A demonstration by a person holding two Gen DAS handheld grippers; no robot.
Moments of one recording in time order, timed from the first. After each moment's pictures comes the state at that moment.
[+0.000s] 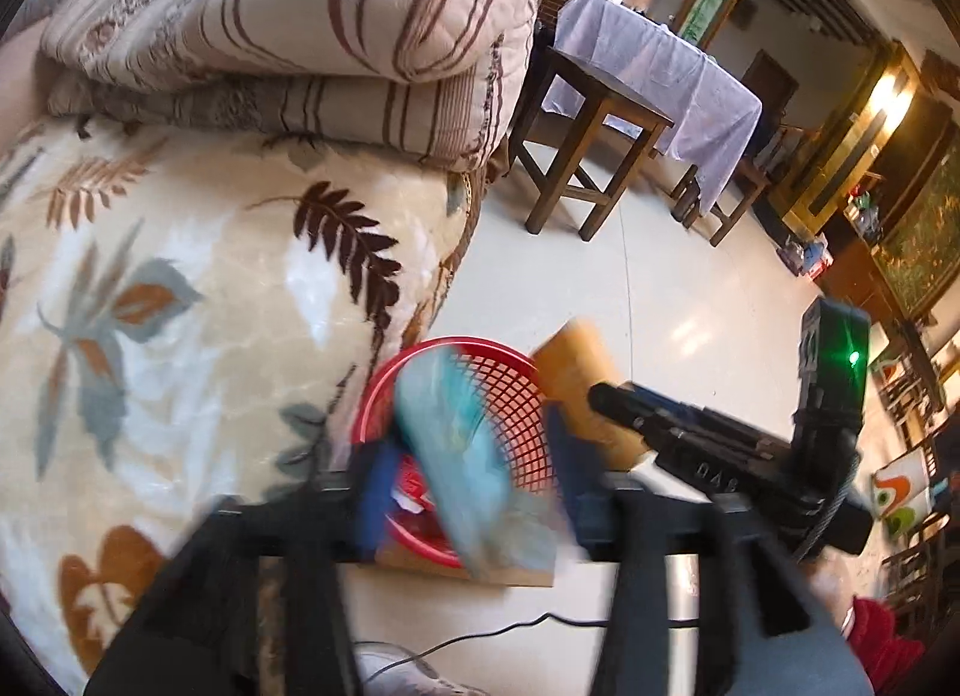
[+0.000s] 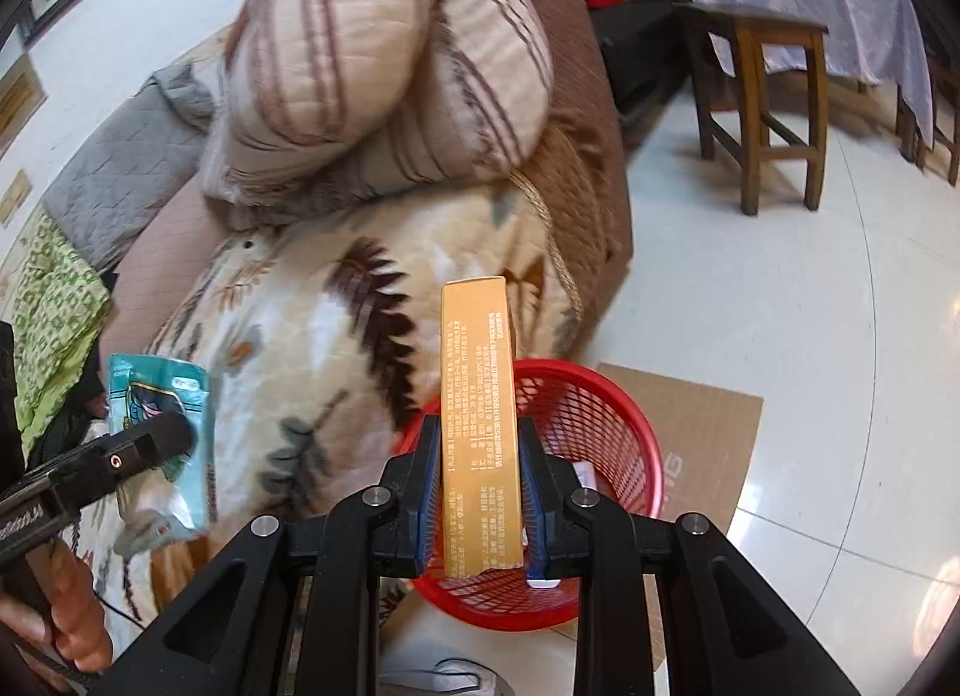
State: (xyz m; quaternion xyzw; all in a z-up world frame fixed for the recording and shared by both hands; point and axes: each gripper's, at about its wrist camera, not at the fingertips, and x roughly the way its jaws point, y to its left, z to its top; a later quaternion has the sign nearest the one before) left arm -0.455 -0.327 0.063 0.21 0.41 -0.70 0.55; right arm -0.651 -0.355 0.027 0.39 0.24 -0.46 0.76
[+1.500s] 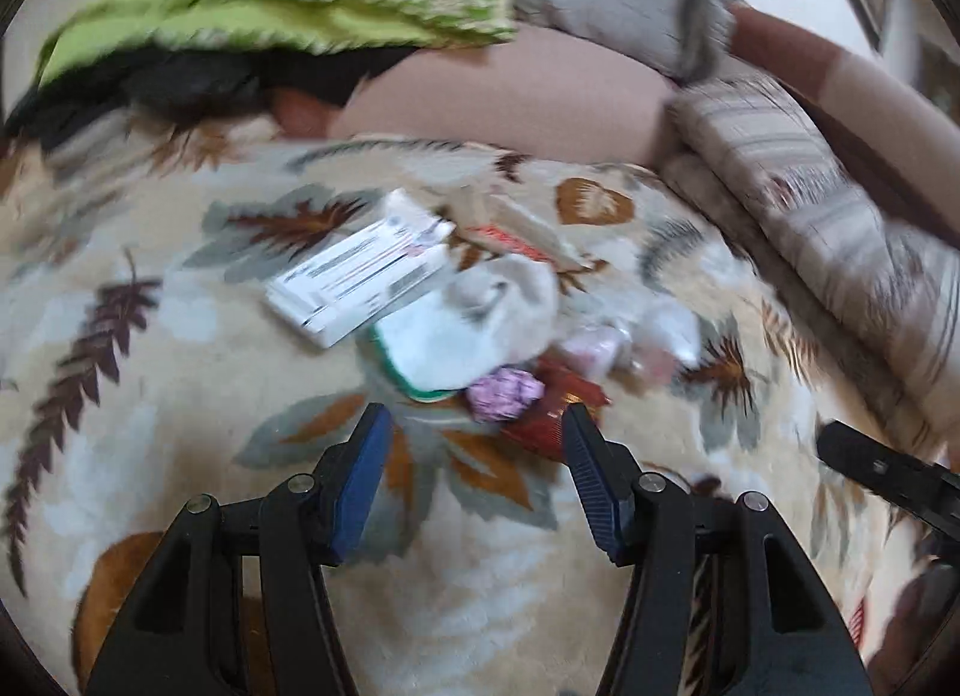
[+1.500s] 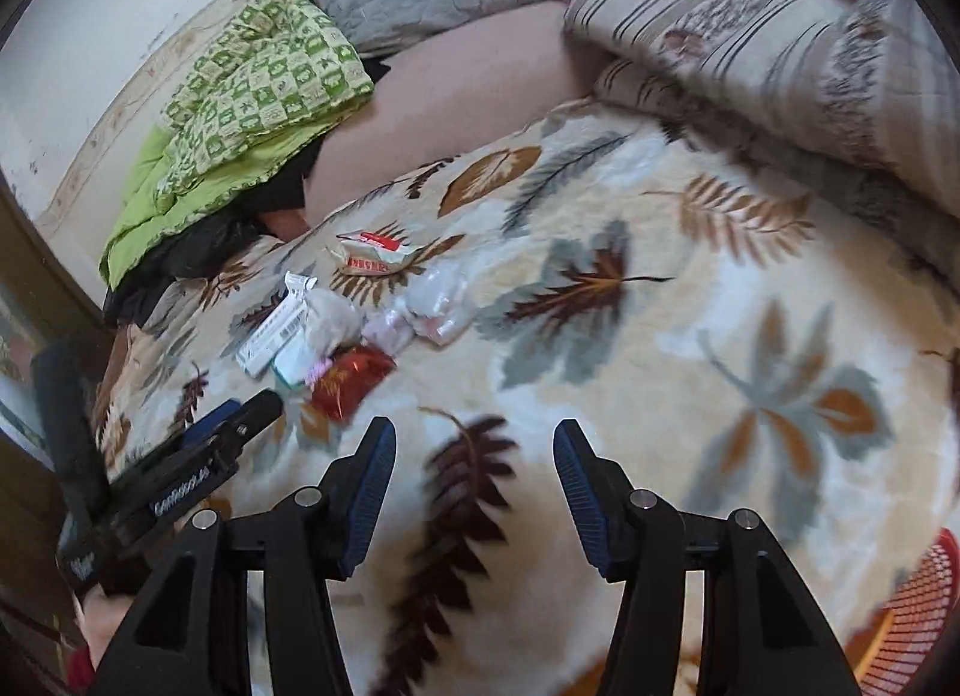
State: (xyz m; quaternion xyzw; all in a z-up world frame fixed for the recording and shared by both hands) left arm -0.053 -0.090 0.052 0.01 0.42 -0.32 0.85; right arm -0.232 -0.277 0.081 0.29 0.34 -0.18 0.87
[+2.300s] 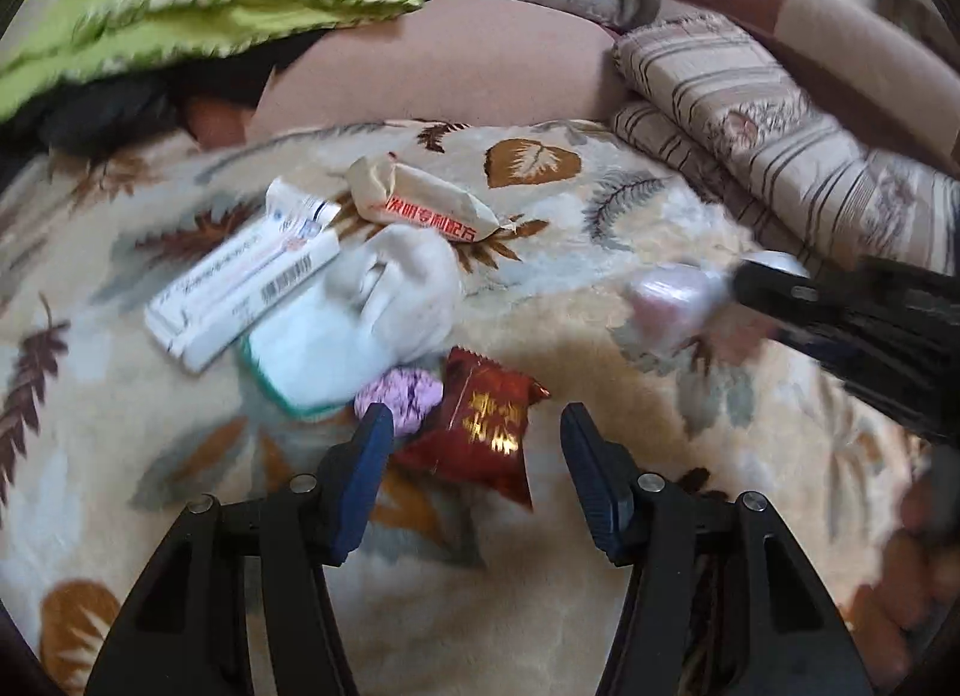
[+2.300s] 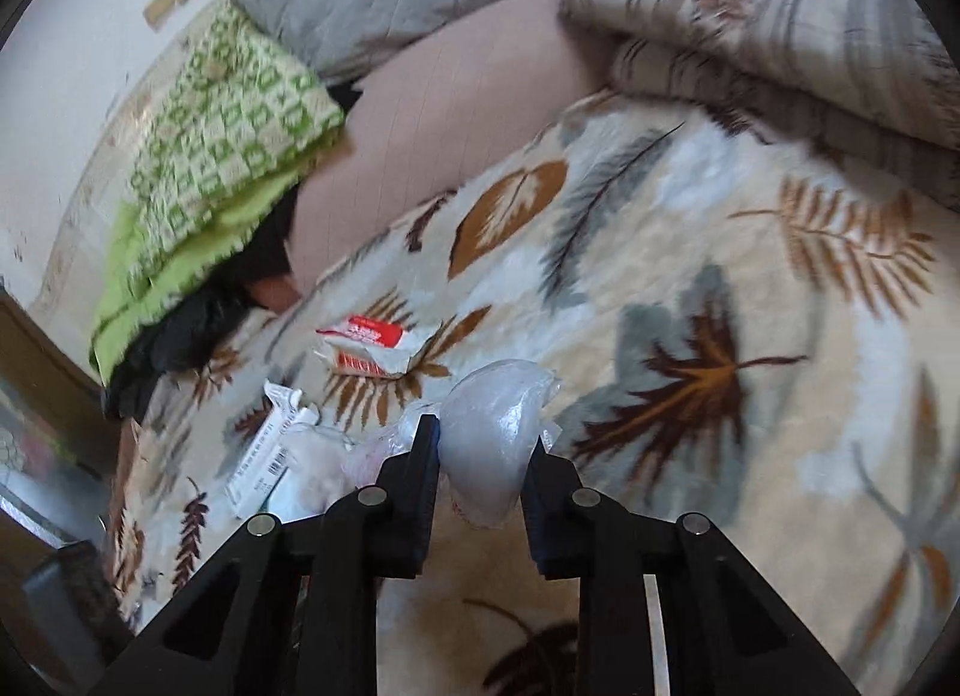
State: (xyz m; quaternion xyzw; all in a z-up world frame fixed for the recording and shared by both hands) left arm -0.069 -0.156 0.033 0.09 0.40 -0.37 0.84; right arm -0.165 -0.321 0.061 0.35 0.29 -0.19 0.87
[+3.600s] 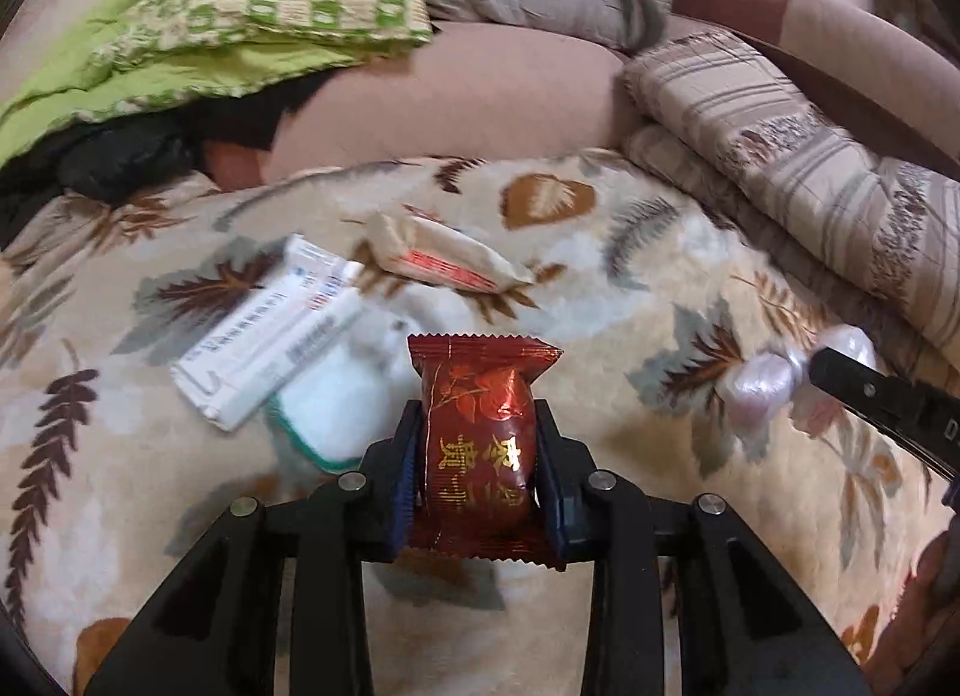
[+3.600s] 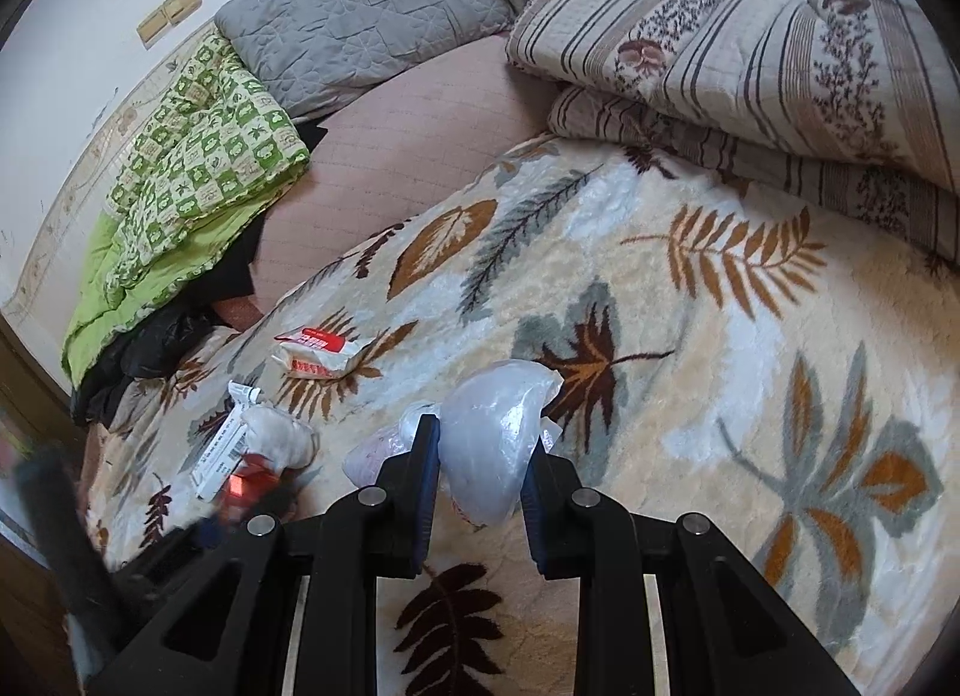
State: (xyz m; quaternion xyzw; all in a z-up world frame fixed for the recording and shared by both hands) left arm -0.061 -0.156 0.052 0.10 0.36 -0.35 0.86; right arm -0.211 -0.322 0.069 0.30 0.28 -0.25 0.88
